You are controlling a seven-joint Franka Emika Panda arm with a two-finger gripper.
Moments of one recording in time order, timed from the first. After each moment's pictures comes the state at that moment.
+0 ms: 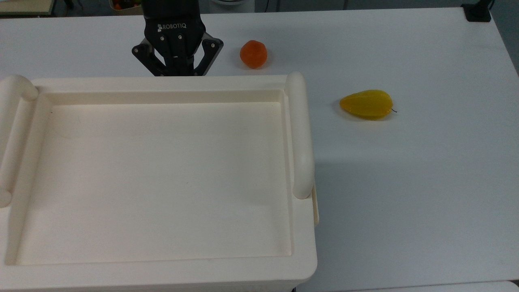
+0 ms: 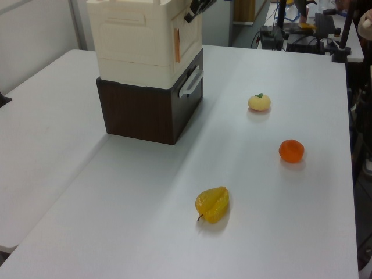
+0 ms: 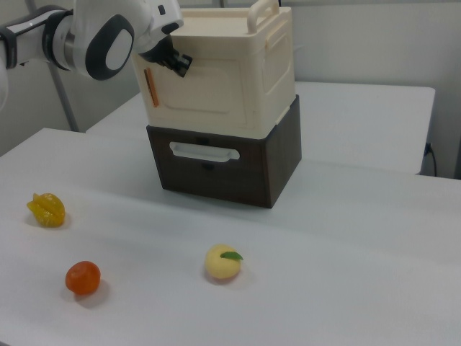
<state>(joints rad) 0.02 0.25 0.01 -1.47 0.18 2.48 0.01</state>
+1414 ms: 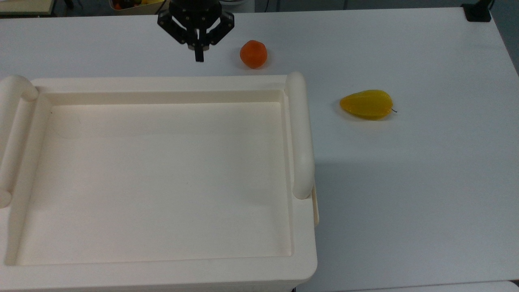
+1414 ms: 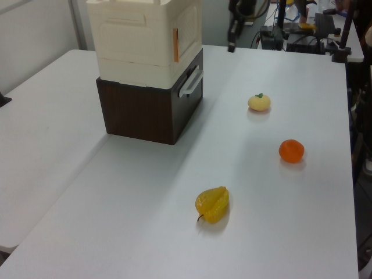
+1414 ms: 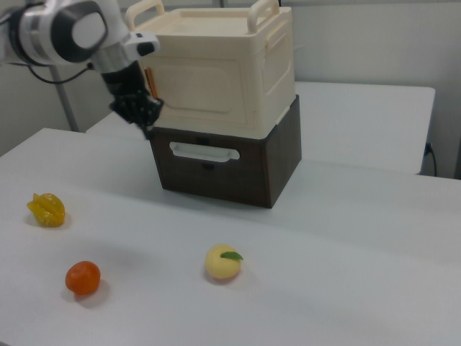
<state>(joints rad) 0.06 0.13 0.01 -1.53 -0.08 1.82 -0.01</state>
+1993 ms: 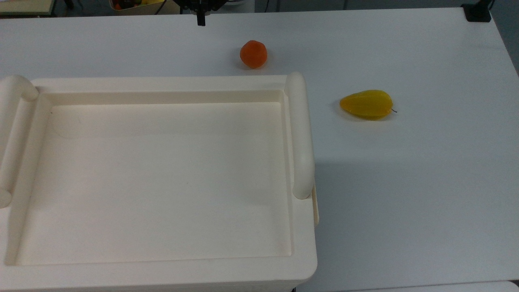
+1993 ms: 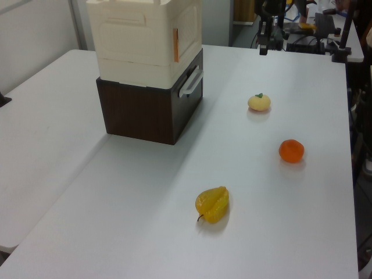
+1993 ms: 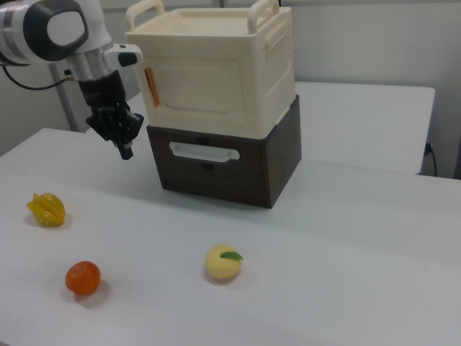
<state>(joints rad) 0.13 0.00 -0.05 -1.66 -0.09 1.66 -0.01</state>
